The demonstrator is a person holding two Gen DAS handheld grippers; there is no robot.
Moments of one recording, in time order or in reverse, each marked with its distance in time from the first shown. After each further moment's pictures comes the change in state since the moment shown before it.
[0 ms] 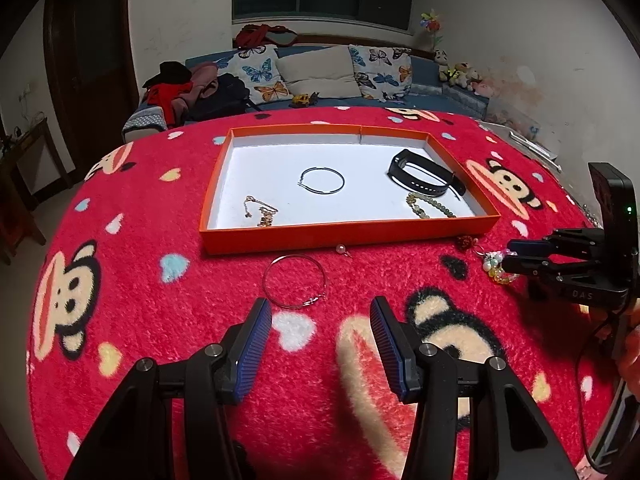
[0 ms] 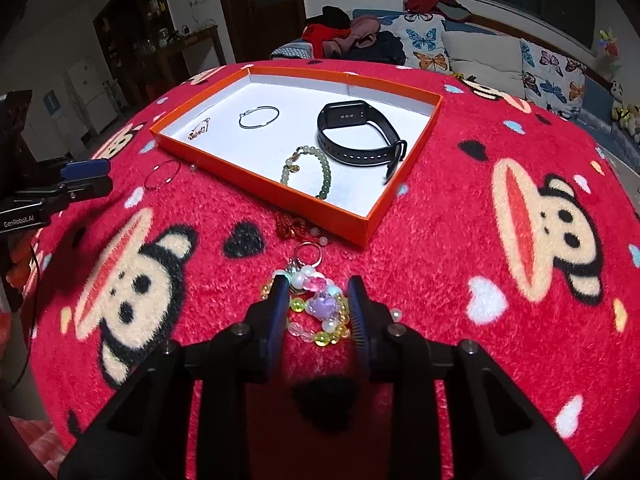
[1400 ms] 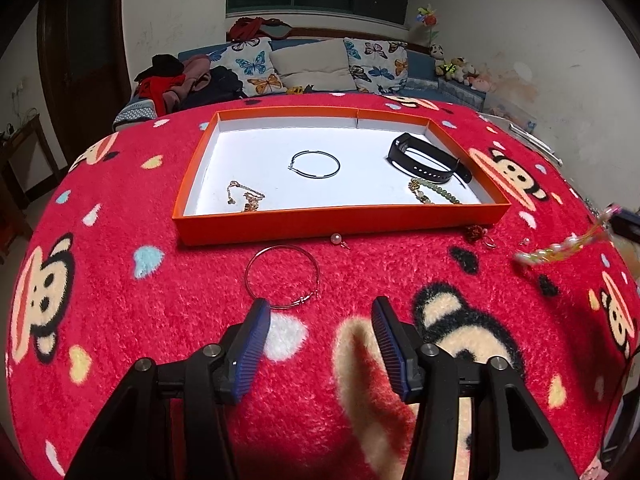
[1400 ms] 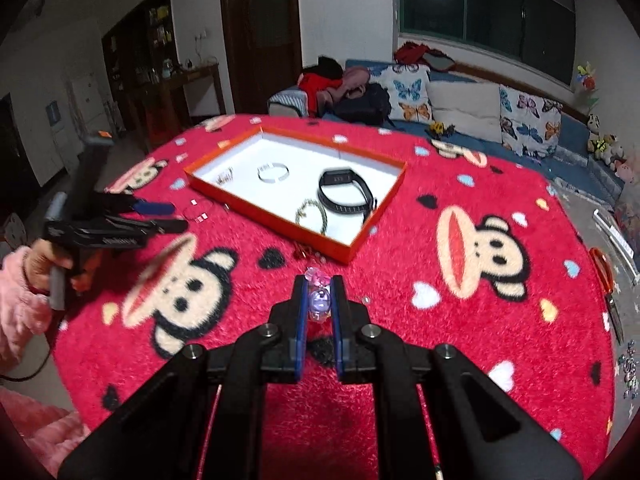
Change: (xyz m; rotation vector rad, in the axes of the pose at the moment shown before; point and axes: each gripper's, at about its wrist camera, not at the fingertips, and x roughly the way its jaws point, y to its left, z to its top) left arm 0.036 0.001 -0.003 -0.001 0.020 -0.019; right arm -0.111 0.020 -0.013 -0.031 -0.201 -0.052
